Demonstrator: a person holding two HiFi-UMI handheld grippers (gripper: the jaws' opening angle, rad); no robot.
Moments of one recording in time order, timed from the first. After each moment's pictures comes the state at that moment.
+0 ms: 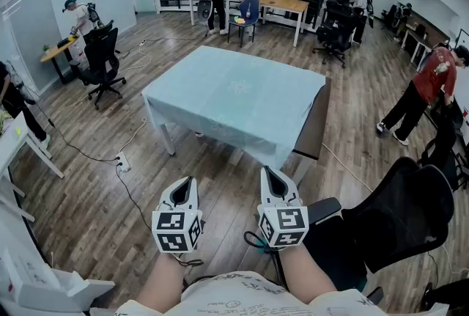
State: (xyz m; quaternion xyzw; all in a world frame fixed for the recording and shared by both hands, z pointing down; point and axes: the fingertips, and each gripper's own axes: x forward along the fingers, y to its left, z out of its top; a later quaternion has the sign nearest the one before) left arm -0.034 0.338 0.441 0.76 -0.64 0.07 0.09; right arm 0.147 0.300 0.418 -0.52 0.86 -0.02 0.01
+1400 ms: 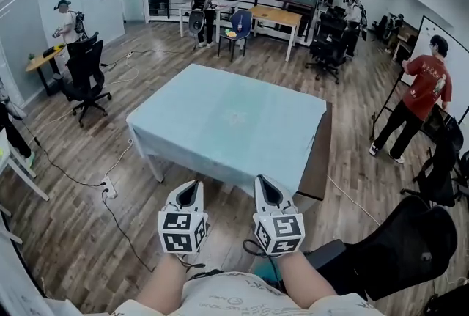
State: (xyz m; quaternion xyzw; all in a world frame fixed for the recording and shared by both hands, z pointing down) left arm -0.062 0.126 0.448 0.79 -0.60 0.06 0.09; right arm 0.091 0.114 0.420 -0.52 0.86 -0.01 0.00
